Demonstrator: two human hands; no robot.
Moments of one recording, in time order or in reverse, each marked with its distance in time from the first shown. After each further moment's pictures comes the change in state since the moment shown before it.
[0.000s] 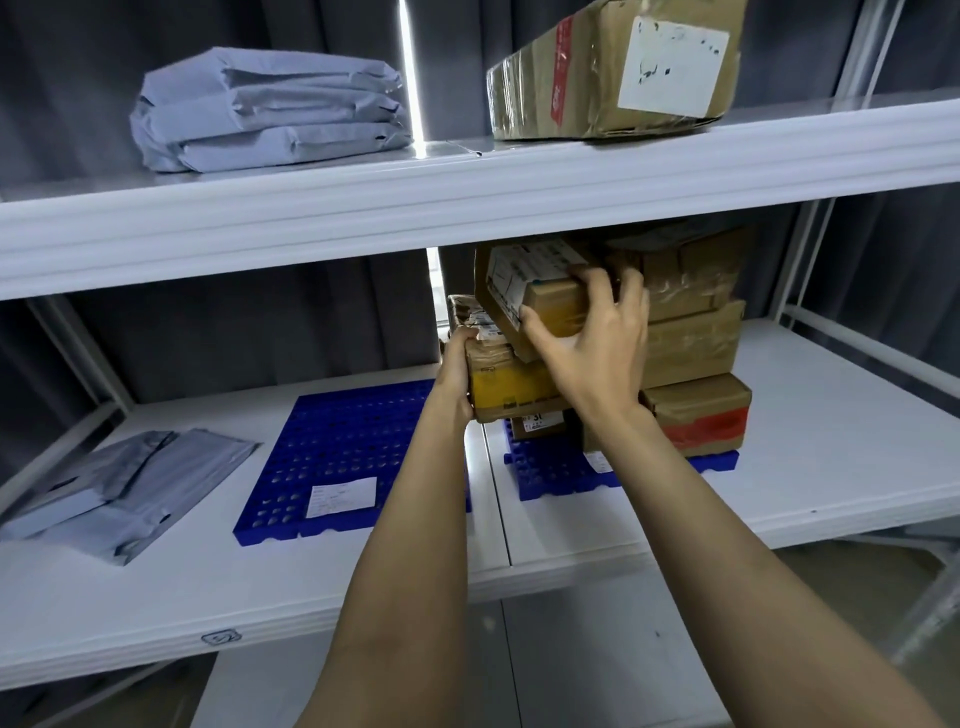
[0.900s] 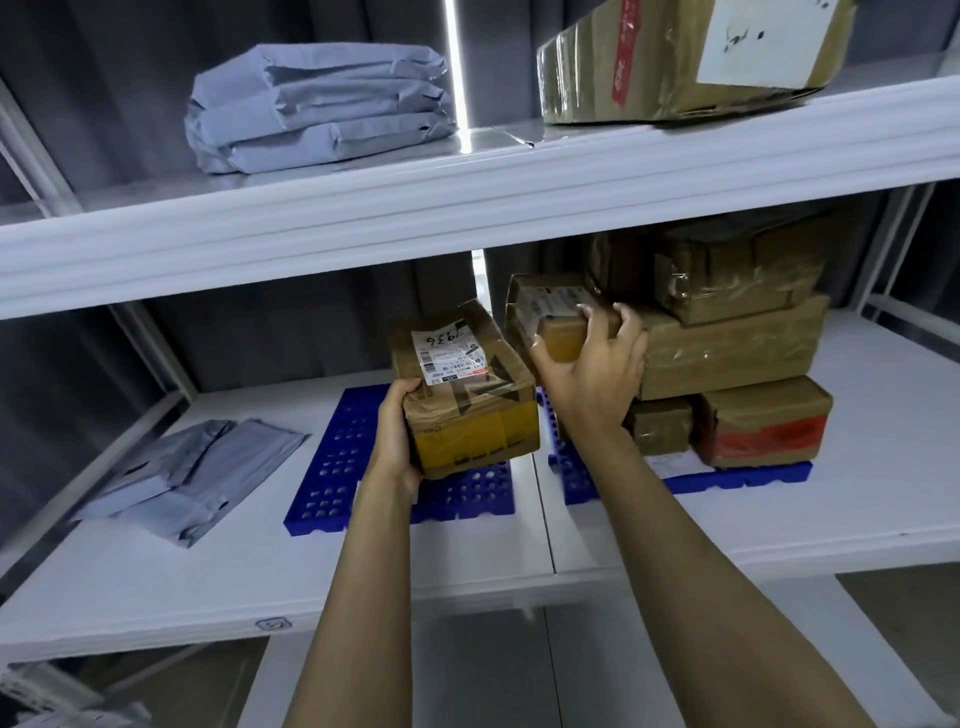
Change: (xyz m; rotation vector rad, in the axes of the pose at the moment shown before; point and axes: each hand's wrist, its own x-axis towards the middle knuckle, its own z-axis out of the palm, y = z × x) left_hand -0.076 -0.006 -0.090 -0.088 0.186 0.113; right_hand -0.023 0.015 0.086 -0.093 -0.012 0.123
